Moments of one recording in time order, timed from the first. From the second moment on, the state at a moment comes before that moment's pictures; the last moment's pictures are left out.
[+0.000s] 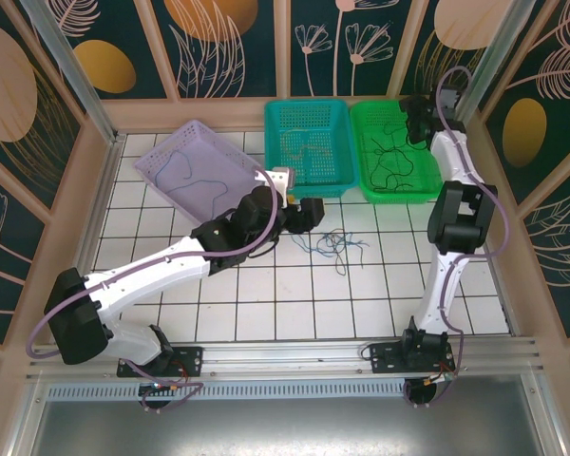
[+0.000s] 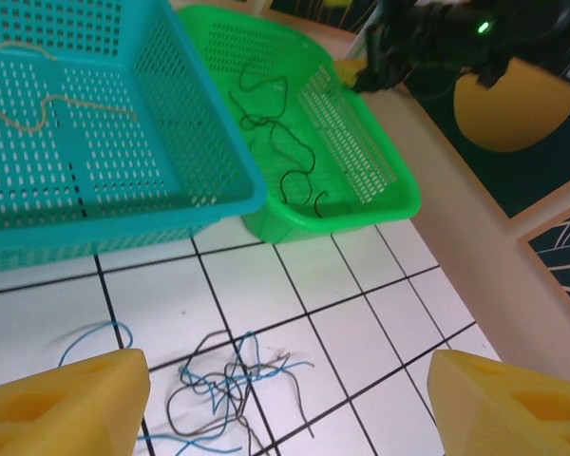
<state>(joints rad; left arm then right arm) -0.96 1.41 1.13 -0.12 -0.21 -0.67 -0.09 2.18 1.99 -0.38 -0.20 1.05</state>
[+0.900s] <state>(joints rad) -0.77 1.79 1.07 -0.25 0.10 -1.00 0.24 1.12 0.60 -0.39 -0.25 1.13</state>
